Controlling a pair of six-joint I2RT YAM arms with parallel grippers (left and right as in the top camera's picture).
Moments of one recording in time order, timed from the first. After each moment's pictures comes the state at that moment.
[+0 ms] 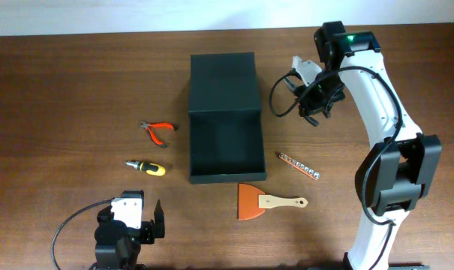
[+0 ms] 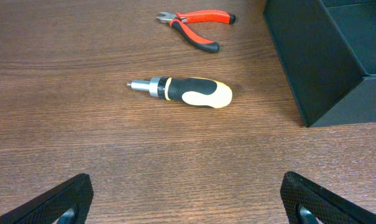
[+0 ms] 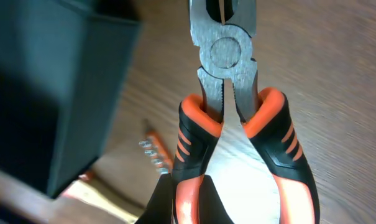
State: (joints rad) left arm -0.02 0.02 0.21 -0.80 -0.03 0.05; right arm 0.15 2.09 1.96 -1.43 -0.23 -0.31
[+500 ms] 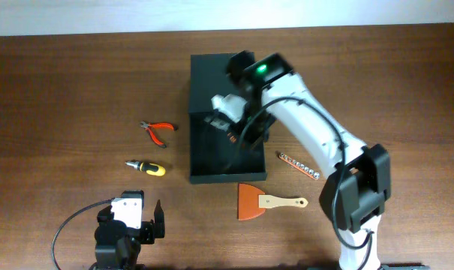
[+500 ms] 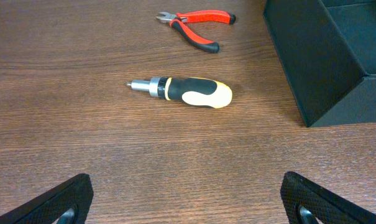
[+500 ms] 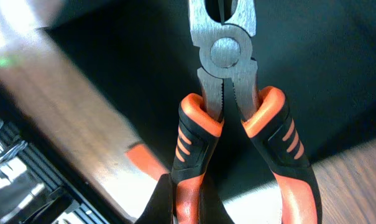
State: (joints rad) left arm -0.02 0.02 0.21 -0.80 -0.03 0.05; right arm 0.58 2.09 1.97 -1.48 -0.28 -0.32
